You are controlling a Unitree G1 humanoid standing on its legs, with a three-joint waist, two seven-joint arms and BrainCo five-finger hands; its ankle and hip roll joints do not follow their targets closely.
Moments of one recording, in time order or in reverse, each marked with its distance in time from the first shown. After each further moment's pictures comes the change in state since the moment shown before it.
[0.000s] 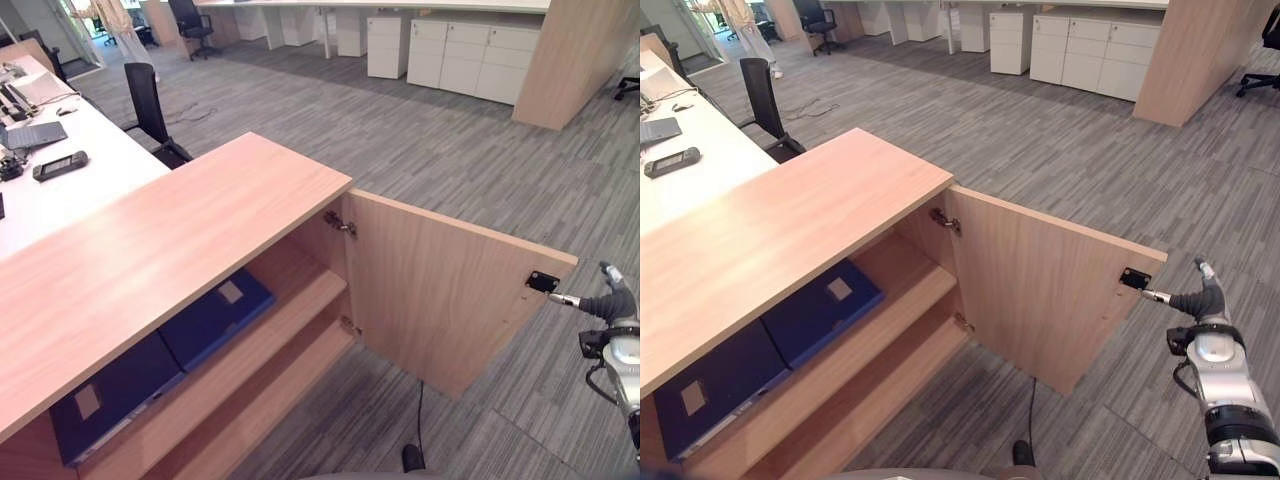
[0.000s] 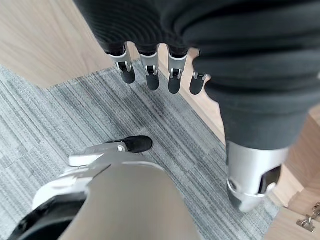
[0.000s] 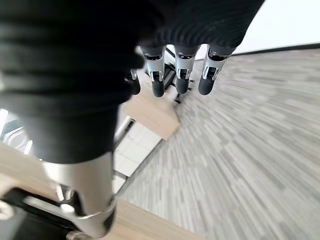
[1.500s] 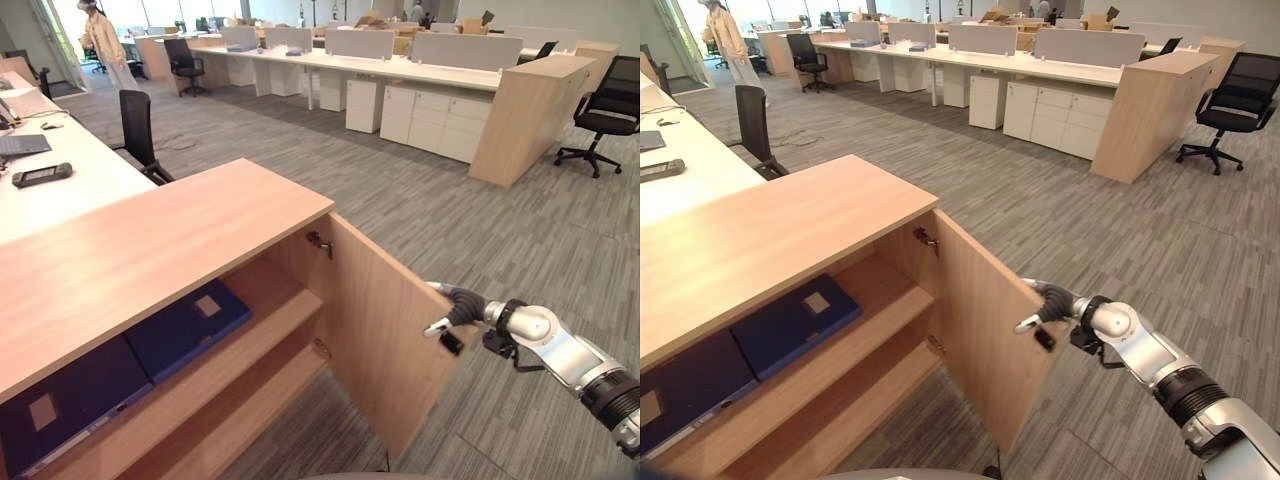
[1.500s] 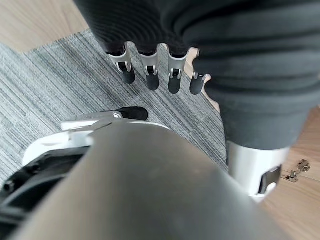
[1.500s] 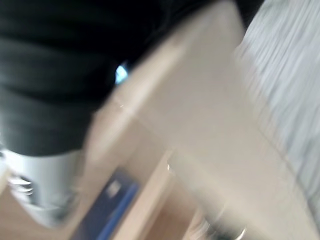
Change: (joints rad) left arm 0.069 0.028 -0.003 -0.035 0.028 0.002 -0.057; right arm -0.136 -0.039 0.660 -0.424 0.155 0.065 0.579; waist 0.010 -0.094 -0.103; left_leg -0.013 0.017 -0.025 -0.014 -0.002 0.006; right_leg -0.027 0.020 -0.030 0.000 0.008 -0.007
